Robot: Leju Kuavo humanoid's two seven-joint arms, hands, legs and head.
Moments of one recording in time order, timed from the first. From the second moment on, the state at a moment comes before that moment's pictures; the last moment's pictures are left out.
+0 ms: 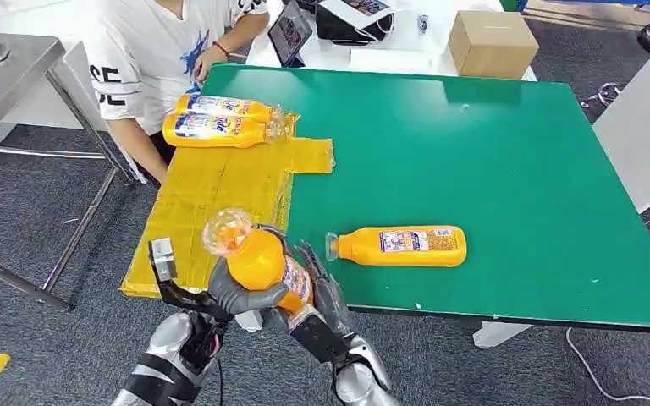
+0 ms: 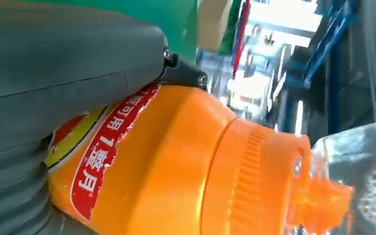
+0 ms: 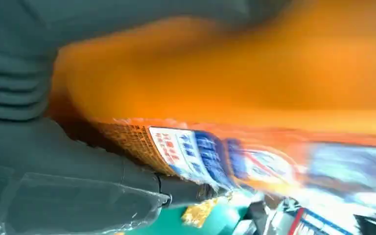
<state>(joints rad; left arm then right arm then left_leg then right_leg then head) -0.23 -0.16 -0.26 -1.18 0.42 -0.34 -0.46 -0.16 0.31 0.46 -0.94 0.44 -0.28 -0.67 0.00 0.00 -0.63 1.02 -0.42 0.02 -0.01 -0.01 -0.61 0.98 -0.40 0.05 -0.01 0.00</state>
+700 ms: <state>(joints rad) -0.60 -0.14 0.05 -0.82 -0.31 0.52 -0.62 -0.11 0.24 0.53 -1.30 0.39 -0.50 -0.70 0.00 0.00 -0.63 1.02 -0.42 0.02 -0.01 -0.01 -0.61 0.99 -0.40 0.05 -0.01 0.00</state>
